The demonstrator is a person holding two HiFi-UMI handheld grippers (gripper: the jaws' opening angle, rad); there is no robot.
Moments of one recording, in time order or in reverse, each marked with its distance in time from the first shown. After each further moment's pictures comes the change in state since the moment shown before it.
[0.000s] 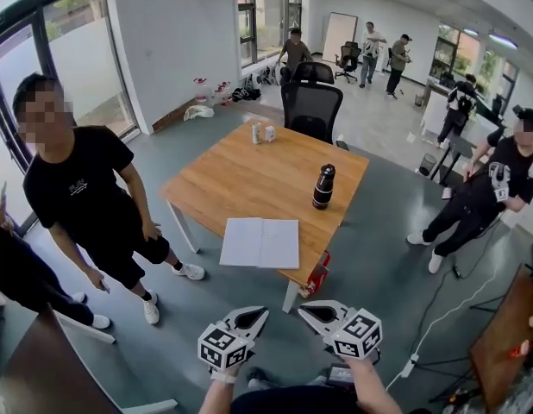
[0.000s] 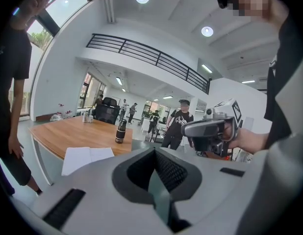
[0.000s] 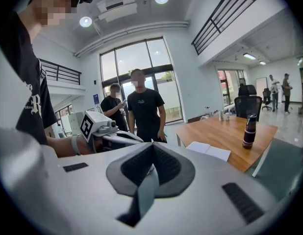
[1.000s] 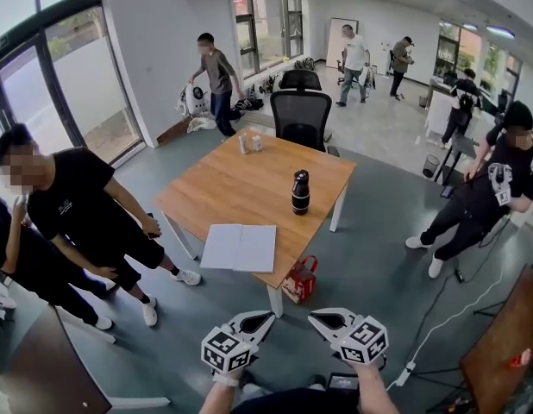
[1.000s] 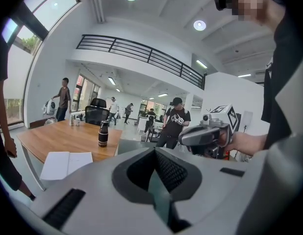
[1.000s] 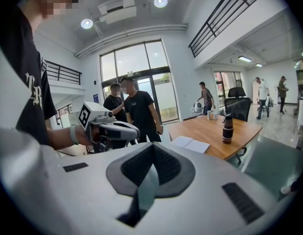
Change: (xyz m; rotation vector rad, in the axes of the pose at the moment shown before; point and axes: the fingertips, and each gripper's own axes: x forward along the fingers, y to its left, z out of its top) left arm 0.106 -0.136 0.012 0.061 0.011 -0.016; right arm -0.161 -0.074 -0.050 -0.007 0.005 -0.017
